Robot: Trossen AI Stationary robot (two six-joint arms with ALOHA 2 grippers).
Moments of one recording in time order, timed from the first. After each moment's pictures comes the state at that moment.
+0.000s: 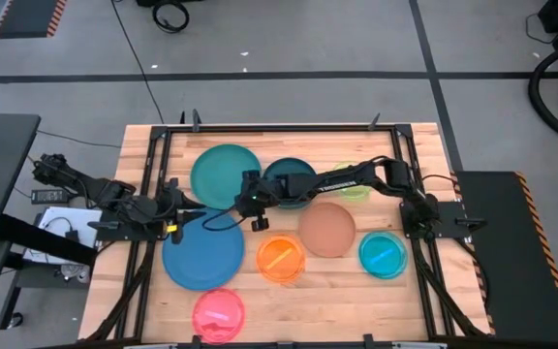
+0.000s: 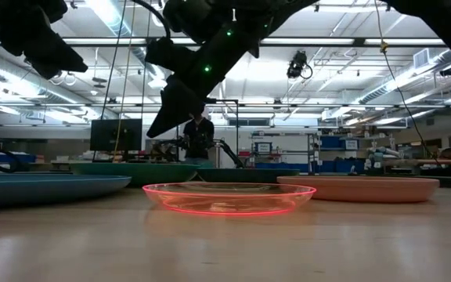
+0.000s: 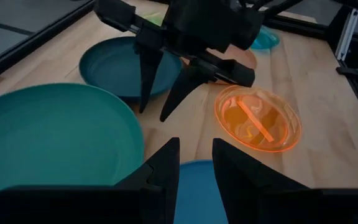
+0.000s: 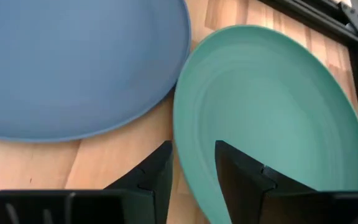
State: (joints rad) left arm -0.44 0.45 0.45 -0.52 -0.55 -0.46; right arm -0.02 2.19 1.73 -0.31 0.14 -0.39
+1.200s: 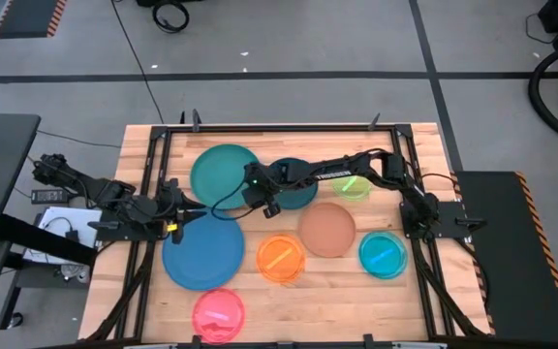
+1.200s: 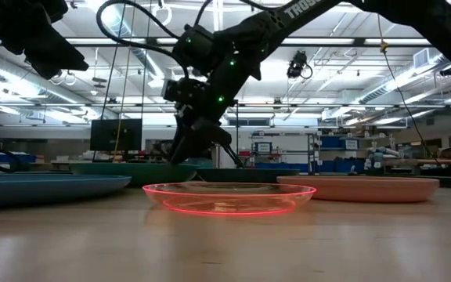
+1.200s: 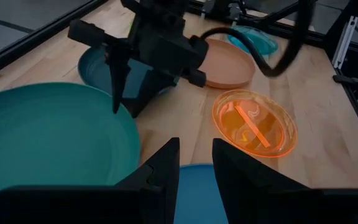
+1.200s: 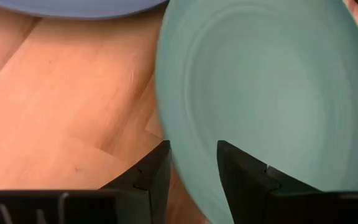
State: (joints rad) left arm -0.44 0.45 0.45 -0.51 -0.56 -0.49; right arm -0.13 2.22 1.71 -0.39 0.03 -0.68
